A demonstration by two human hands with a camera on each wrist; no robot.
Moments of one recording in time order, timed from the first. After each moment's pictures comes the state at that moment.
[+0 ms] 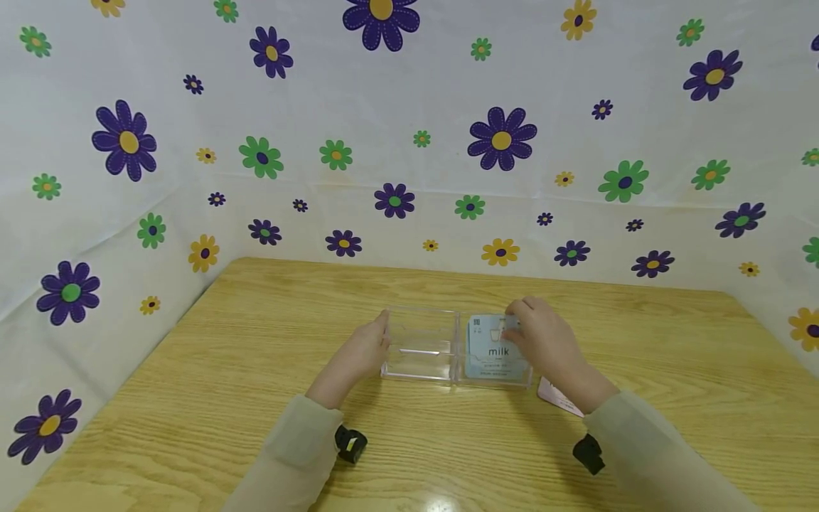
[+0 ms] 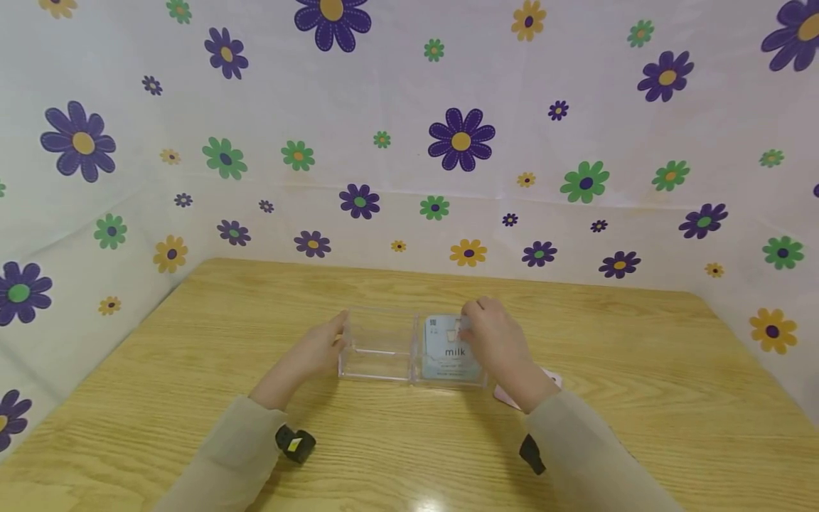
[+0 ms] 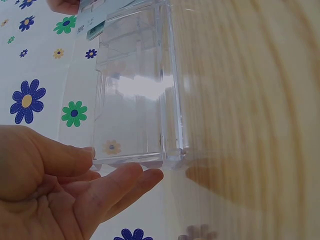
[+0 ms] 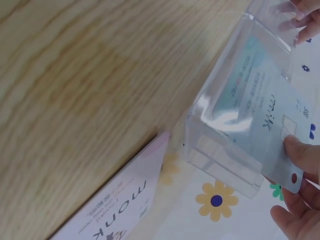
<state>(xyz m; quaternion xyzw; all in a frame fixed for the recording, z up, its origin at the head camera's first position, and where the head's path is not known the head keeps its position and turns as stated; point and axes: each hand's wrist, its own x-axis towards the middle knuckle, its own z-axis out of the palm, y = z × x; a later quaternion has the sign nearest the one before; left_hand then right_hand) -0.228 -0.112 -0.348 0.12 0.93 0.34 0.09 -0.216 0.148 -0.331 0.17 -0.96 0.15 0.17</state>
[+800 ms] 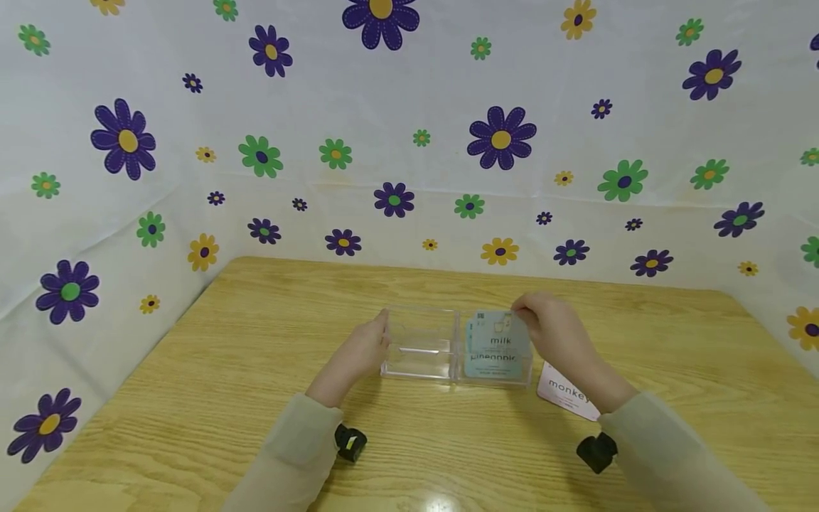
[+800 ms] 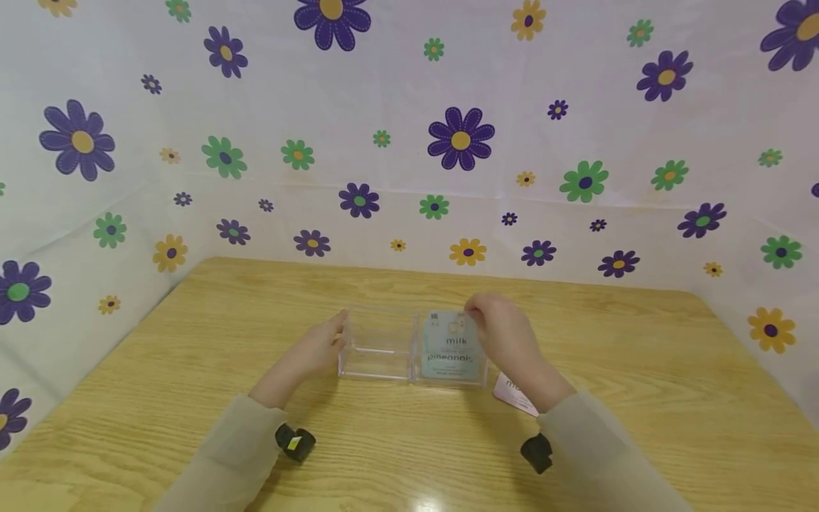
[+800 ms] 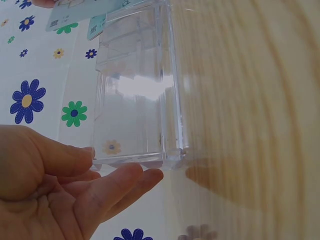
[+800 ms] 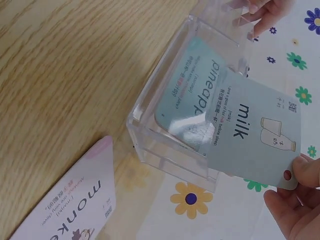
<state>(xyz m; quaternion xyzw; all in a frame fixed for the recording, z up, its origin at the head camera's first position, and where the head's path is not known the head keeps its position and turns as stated) -0.229 -0.113 -0.350 0.14 0.93 0.34 0.08 -0.209 0.154 -0.312 0.16 -0.95 0.24 0.15</state>
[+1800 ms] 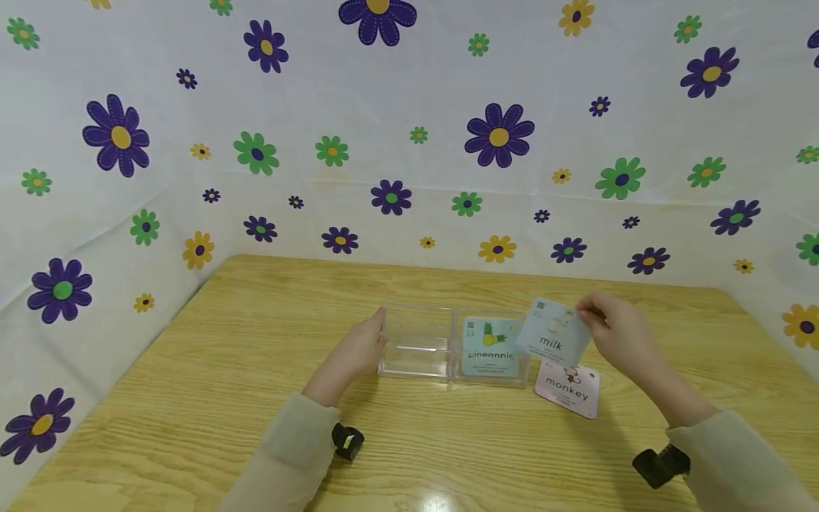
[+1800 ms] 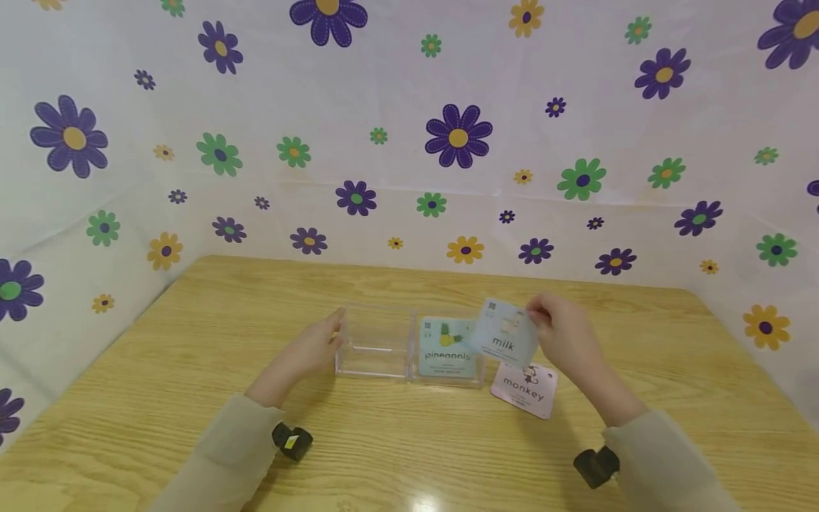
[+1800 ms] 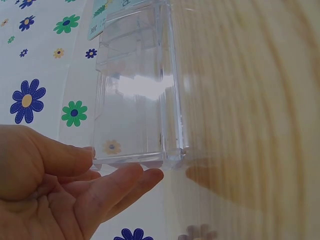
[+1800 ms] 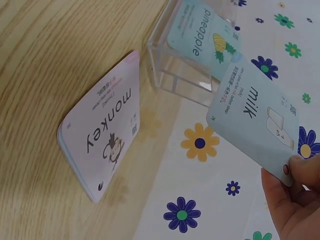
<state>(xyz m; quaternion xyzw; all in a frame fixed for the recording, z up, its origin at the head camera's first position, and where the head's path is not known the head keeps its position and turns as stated) -0.229 -0.113 -0.350 0.13 0.93 0.33 0.08 -0.190 0.217 -0.298 0.10 -0.95 0.27 0.15</state>
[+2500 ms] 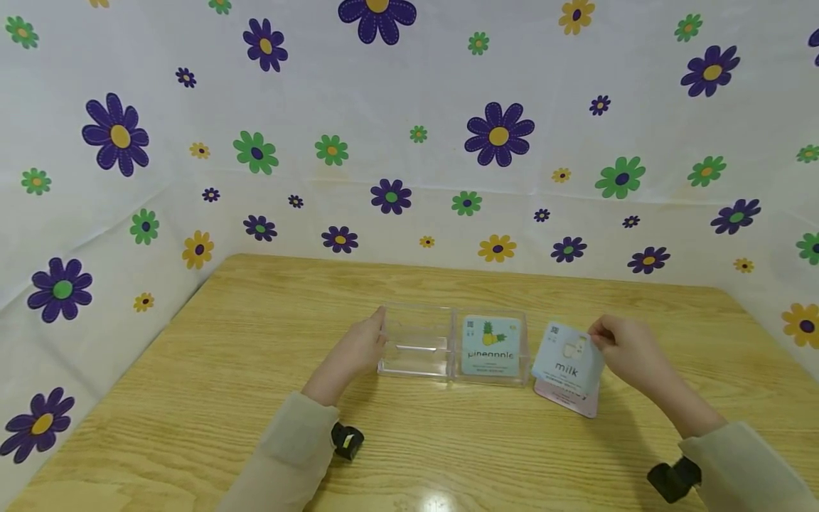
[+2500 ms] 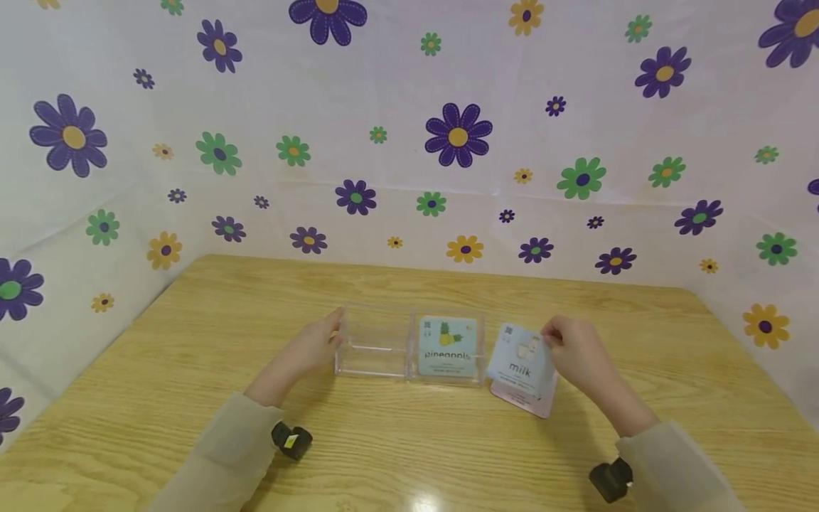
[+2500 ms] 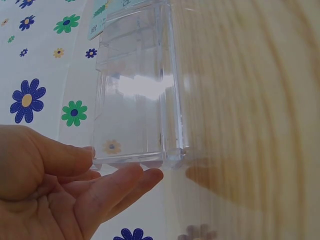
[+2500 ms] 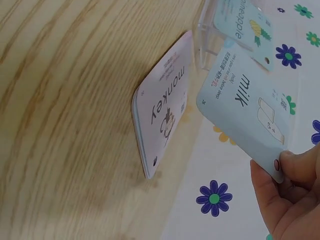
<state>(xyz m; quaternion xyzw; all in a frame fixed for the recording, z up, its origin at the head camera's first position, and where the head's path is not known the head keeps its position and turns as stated) -0.228 -0.113 -0.349 0.14 0.93 0.32 0.07 -0.186 0.239 -0.317 0.08 -0.96 0.25 0.07</state>
